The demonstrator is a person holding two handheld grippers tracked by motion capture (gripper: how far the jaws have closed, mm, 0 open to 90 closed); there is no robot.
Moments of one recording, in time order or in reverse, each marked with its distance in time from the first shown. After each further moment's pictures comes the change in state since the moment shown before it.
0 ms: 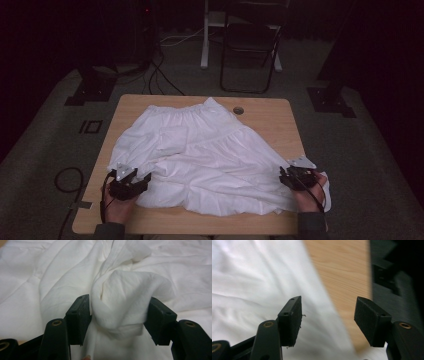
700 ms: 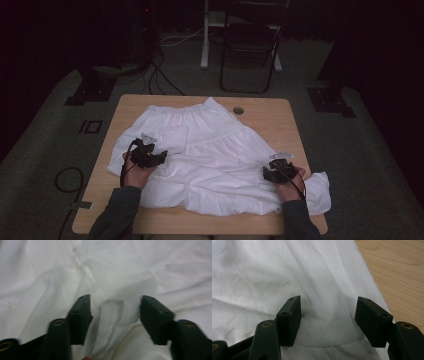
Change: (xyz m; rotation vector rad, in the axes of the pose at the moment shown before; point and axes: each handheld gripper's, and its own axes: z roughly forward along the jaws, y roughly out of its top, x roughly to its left) left arm -0.010 0.079 0.081 0.149 0.003 0.094; right arm 0.029 0.008 0.064 0.123 0.146 -0.015
